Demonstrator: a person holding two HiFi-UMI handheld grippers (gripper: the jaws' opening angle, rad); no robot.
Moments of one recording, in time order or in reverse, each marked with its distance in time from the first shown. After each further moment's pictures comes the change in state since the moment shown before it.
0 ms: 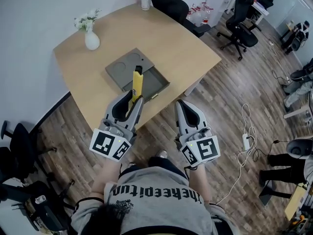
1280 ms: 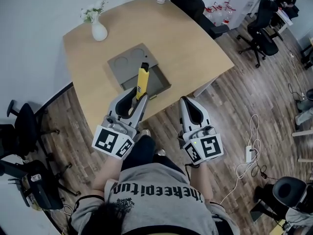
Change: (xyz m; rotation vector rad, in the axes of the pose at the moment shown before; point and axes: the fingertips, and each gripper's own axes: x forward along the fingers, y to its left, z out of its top) left arm 0.063 -0.013 -0.032 0.054 0.064 0.135; right arm 0.026 -0.079 -0.017 0.096 0.015 0.134
